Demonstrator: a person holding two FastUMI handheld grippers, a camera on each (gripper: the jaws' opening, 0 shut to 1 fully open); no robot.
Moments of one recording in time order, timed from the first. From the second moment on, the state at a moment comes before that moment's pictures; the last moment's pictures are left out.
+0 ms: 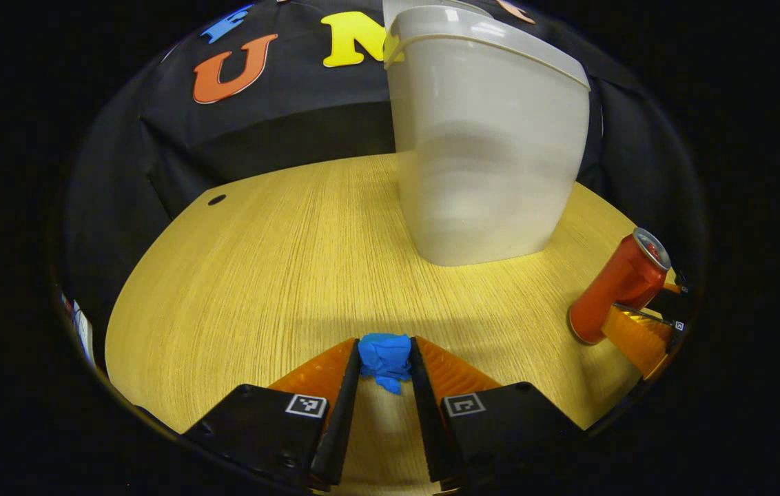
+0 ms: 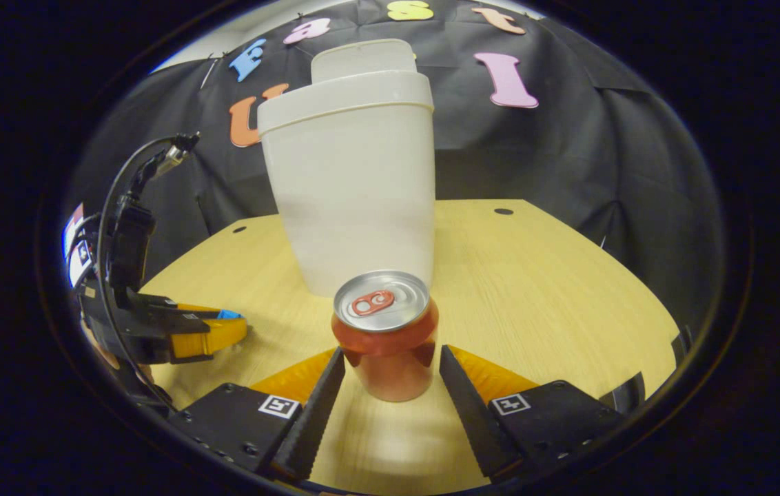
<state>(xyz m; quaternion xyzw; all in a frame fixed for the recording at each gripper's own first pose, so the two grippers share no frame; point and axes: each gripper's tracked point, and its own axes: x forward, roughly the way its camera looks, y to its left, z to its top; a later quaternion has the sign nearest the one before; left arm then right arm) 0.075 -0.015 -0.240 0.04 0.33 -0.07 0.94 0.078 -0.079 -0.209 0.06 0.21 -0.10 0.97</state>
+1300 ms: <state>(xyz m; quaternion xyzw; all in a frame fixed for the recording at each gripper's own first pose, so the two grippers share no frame) 0.046 0.005 -0.099 -0.02 0.11 -0.02 0.99 -0.009 -0.096 -0.051 0.00 0.02 -0.09 1.00</state>
